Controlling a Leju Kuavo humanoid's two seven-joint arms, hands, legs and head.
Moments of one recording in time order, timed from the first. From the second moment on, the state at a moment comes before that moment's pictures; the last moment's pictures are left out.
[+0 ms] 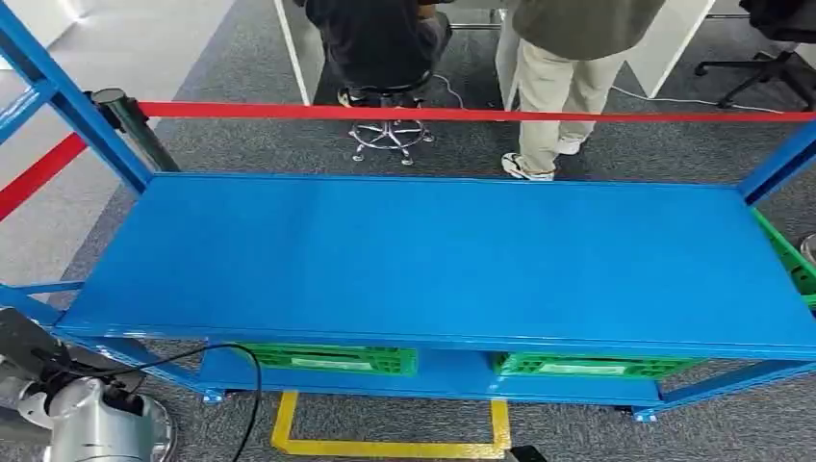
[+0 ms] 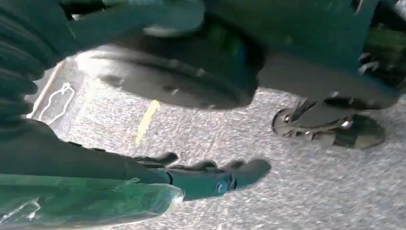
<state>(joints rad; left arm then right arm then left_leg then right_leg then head) -0.23 -0.26 0.49 -1.18 -0.07 0.70 -0.70 -0.05 0.13 0.01 -0.20 0.13 0.02 0.09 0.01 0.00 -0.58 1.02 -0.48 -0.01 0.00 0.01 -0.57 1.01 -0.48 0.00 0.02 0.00</state>
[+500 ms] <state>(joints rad) -0.16 -0.23 0.55 -1.16 0.02 0.70 -0.70 -0.05 0.13 0.00 -0.20 0.15 0.02 0.10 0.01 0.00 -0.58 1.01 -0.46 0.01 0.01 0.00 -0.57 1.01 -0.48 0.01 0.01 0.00</state>
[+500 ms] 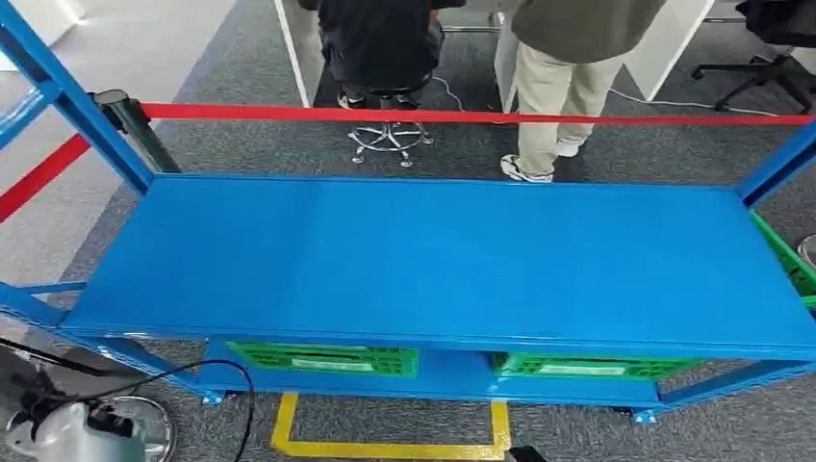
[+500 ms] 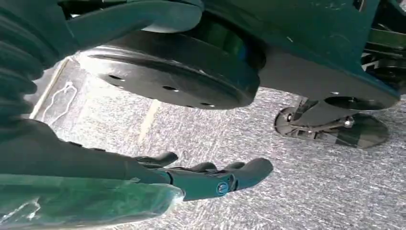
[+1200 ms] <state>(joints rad) -0.09 -0.25 0.65 -1.27 0.03 0.70 -0.70 -0.05 0.13 -0.01 -0.20 0.18 0.02 0.09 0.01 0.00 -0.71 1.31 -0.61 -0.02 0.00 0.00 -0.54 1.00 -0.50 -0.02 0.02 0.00</state>
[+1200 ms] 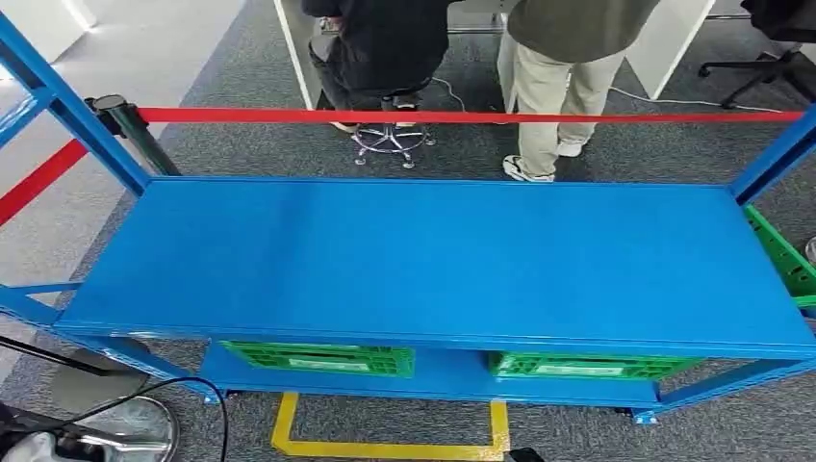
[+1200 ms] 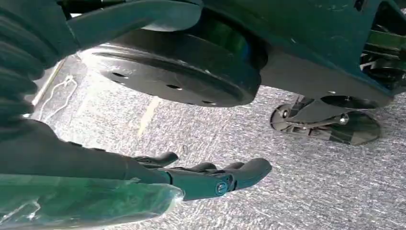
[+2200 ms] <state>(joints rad) -0.05 -0.26 0.62 -1.32 0.10 0.70 -0.70 -0.03 0.12 -0.01 -0.20 0.19 0.10 -0.30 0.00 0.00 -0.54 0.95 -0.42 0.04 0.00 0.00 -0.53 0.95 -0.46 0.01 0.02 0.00</state>
